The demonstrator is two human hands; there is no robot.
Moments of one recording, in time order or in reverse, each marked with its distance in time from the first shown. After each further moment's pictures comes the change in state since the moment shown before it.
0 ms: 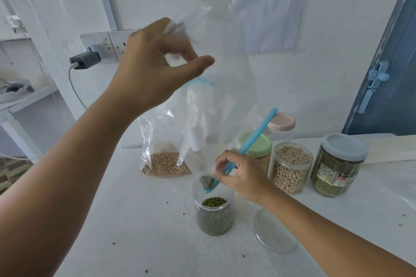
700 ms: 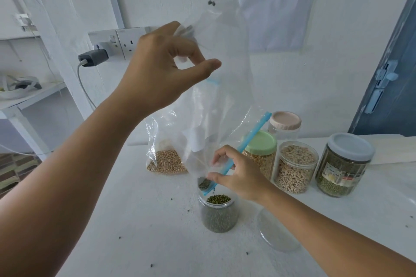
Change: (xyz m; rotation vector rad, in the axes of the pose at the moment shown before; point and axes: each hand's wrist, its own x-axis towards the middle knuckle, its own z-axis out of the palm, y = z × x) left_hand -0.006 -0.001 -0.001 -0.002 -0.031 -0.007; right_hand 0.002 -0.014 0.010 0.115 -0.111 0.108
